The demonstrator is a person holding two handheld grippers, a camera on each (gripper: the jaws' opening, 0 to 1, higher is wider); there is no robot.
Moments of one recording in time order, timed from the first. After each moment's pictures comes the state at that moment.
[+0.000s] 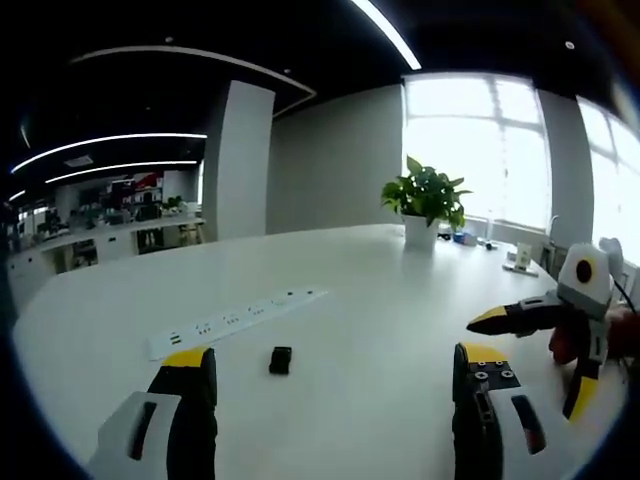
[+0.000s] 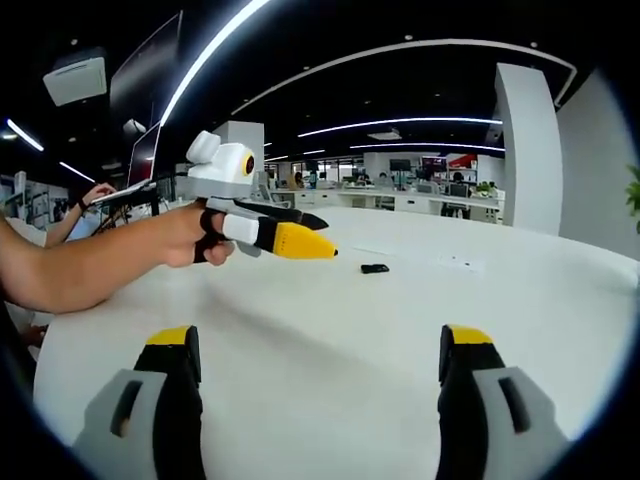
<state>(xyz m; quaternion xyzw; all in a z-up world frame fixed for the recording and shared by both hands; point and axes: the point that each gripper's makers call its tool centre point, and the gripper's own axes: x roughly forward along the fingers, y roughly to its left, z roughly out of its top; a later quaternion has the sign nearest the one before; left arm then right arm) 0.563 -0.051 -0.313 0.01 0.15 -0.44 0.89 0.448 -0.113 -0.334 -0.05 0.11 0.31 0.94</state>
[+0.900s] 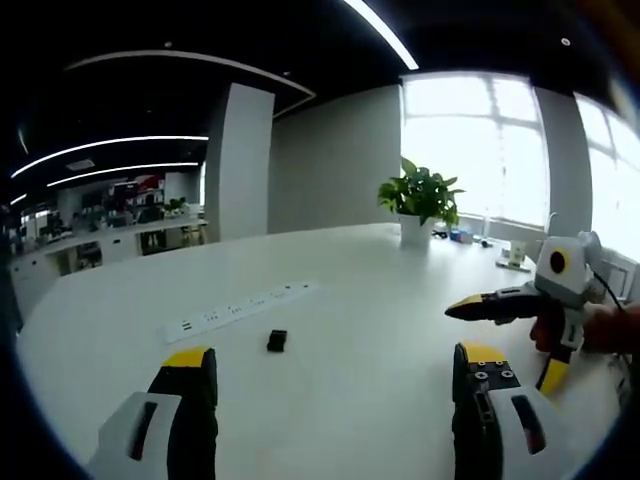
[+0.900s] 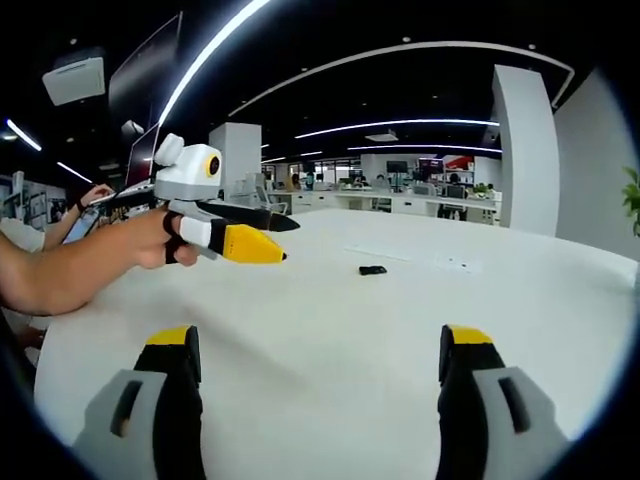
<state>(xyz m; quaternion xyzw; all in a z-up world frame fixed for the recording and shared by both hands) 0.526 -0.027 -0.309 0.02 0.15 -0.43 0.89 0.445 -0.116 -0.331 -0.05 0.11 0.31 0.94</state>
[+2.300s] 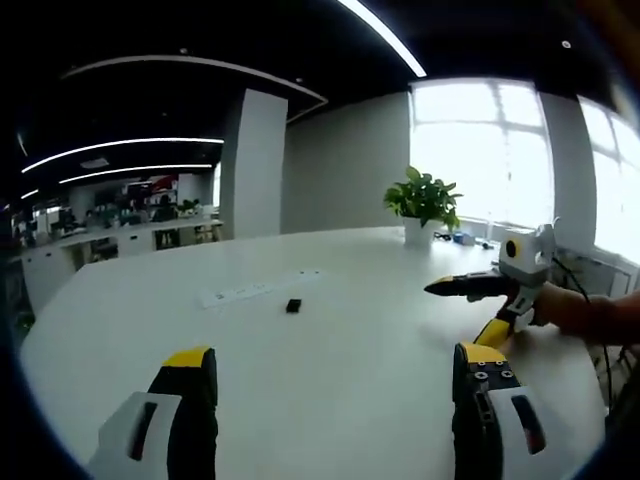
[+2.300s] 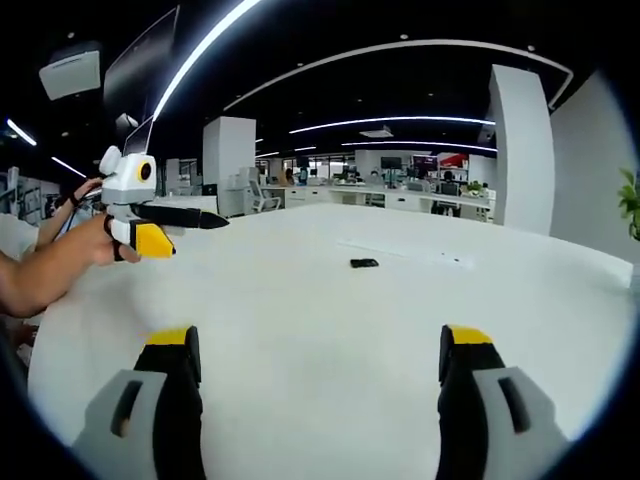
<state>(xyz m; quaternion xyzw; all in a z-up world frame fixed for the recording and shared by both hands) 0.464 0.046 -0.312 0.01 0.14 -0.41 0.90 0.446 -0.121 -0.338 -0.06 0.11 0.29 0.95</state>
